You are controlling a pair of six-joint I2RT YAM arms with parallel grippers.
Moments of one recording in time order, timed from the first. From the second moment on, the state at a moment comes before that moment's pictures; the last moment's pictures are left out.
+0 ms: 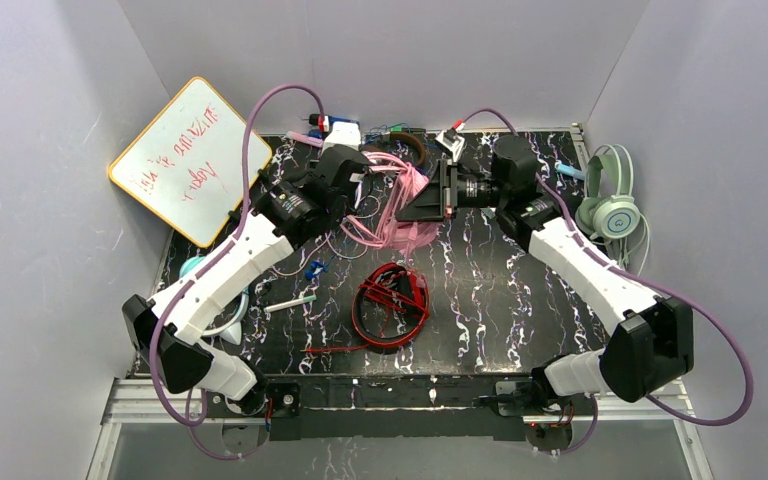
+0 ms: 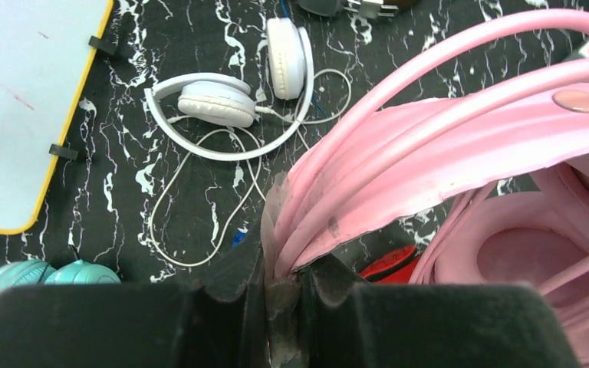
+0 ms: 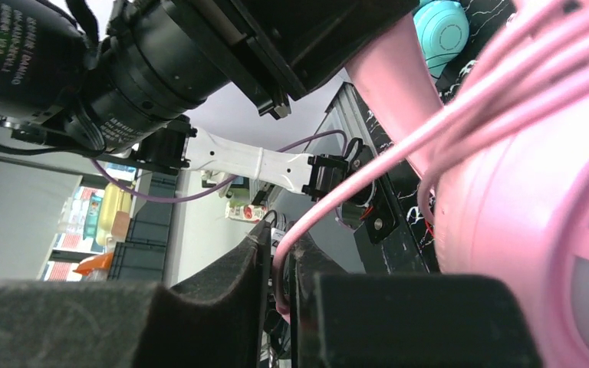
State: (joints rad) left arm -0.76 1.44 1.55 -0.82 -0.58 -0.31; right arm 0.47 1.36 1.14 0.06 -1.07 0.99
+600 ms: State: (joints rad) left arm -0.77 1.44 1.58 -0.89 -0.76 -0.63; right arm 0.59 1.35 1.14 -0.01 -0.81 0.86
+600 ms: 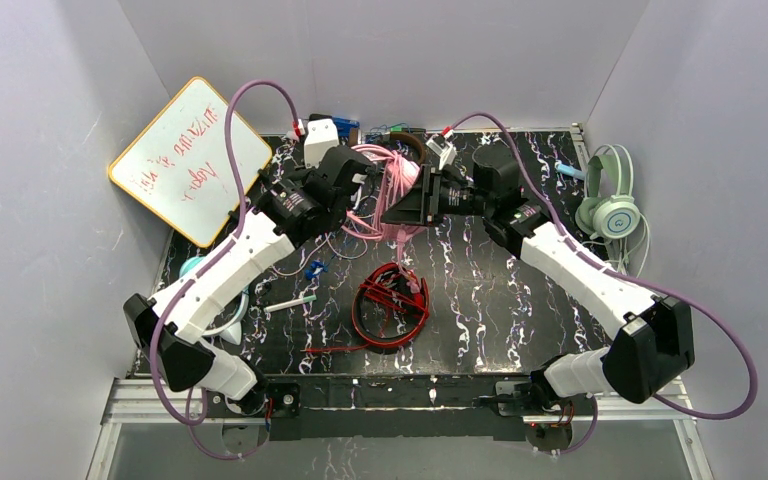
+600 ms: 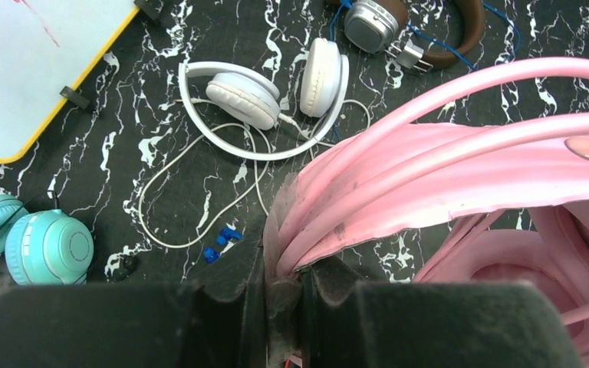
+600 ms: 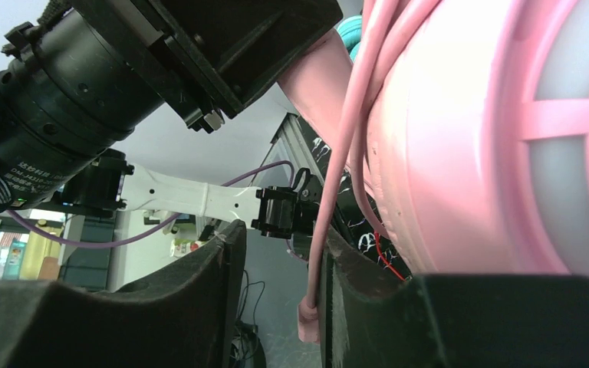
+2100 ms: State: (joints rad) left arm -0.77 1.51 1.65 -1.01 -0.73 -0.81; right arm 0.79 1.22 1.20 -0.29 -0.14 0.88
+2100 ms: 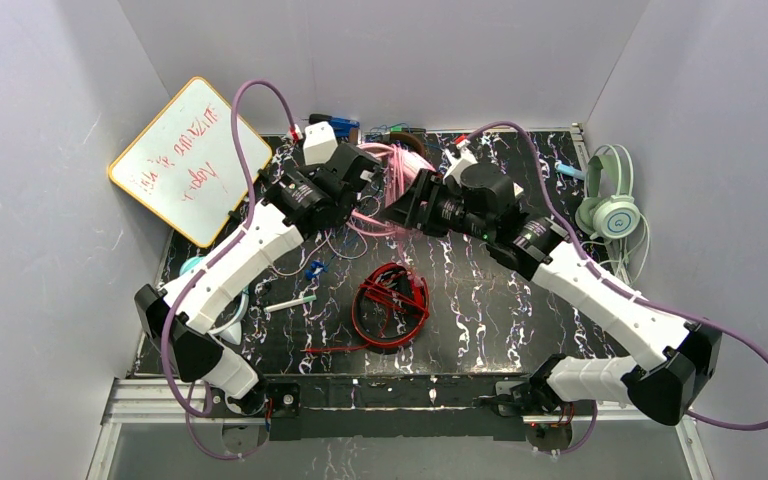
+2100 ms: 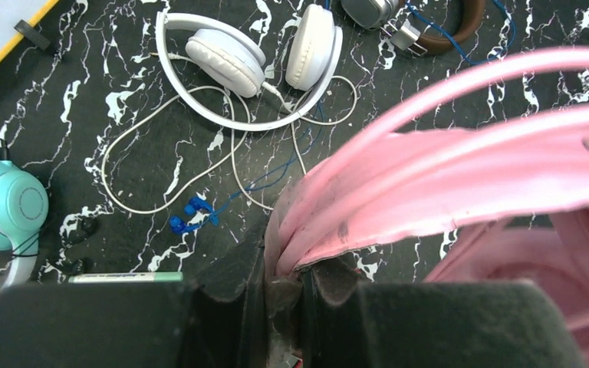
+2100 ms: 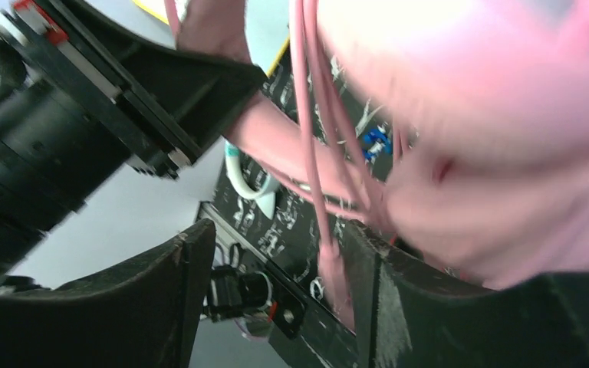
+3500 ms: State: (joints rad) left arm -0.47 1.15 1.32 -1.04 -0.41 -0.87; right arm 0.81 1.16 1.04 -0.38 -0.32 0.62
